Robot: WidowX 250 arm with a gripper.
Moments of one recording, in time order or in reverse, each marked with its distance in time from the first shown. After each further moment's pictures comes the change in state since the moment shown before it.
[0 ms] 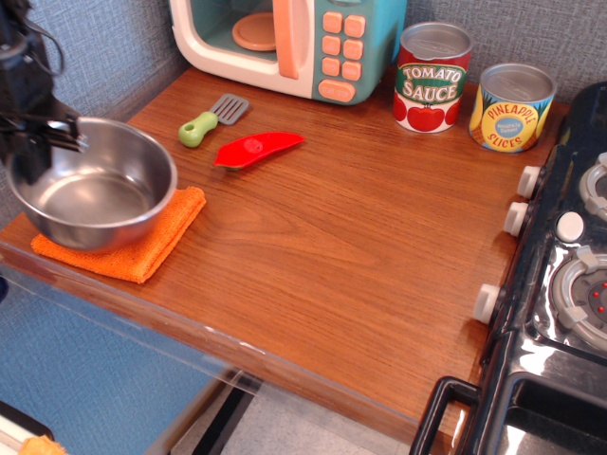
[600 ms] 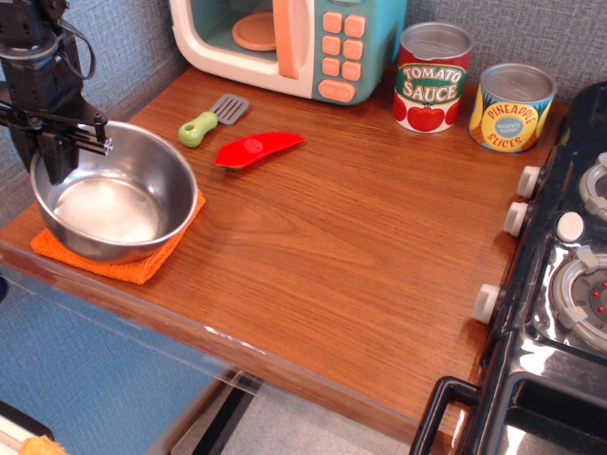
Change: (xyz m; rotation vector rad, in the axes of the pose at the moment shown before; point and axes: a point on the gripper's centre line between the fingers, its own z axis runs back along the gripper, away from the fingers) arm 0.001 -0.011 0.007 0.068 -0.014 -0.014
